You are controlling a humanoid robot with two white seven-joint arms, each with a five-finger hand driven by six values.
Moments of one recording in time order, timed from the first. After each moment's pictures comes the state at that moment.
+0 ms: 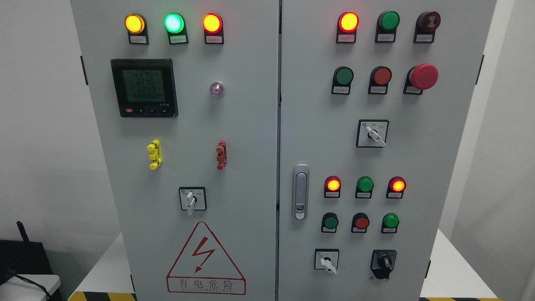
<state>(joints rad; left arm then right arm) 0.10 -0.03 0.20 -0.05 -0.19 -0.13 0.02 0.06 0.12 0.06 -0.14 0.00 0.05 0.14</state>
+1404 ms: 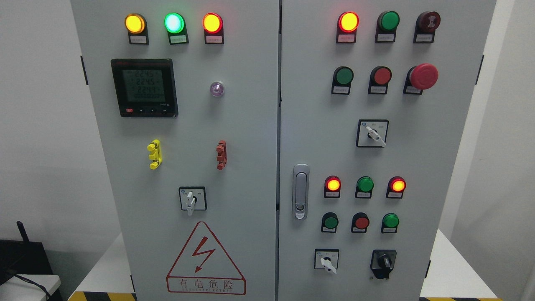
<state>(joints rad) 0.11 -0.04 0.33 -0.20 -0.06 -0.14 0.10 0.06 0.12 0.06 -0.14 0.00 0.05 0.14</state>
